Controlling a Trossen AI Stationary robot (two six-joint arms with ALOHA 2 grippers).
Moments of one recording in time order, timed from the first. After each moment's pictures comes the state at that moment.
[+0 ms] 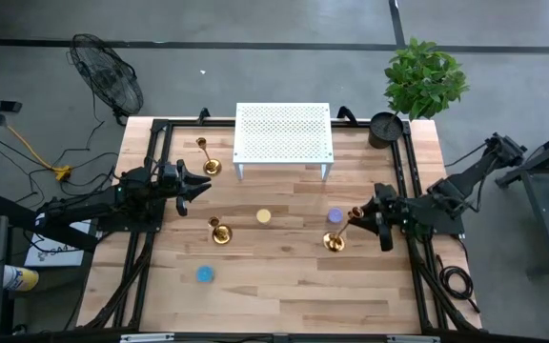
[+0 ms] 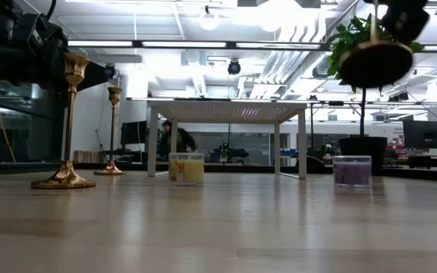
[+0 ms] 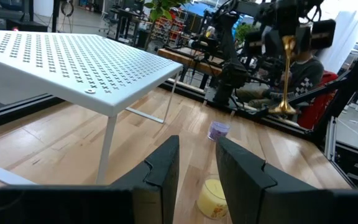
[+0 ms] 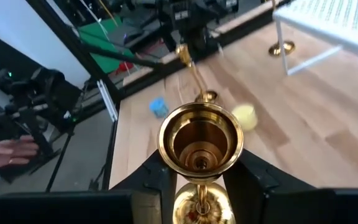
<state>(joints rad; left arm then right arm) 0.23 0.01 0.01 0.00 0.03 -0.29 0.58 0.71 0.63 -0.26 0.55 0.69</state>
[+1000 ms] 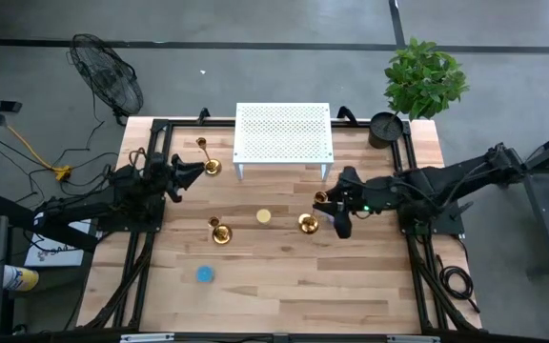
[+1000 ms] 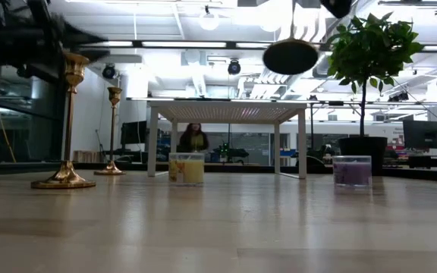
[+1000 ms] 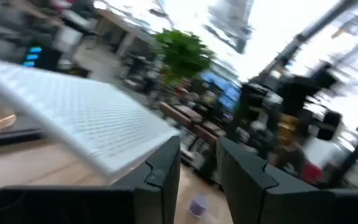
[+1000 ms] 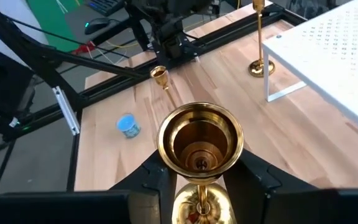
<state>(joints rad) 0.23 0.03 0.07 0.23 -0.10 -0.52 0.27 1.15 1.06 -0.37 0.33 0.54</state>
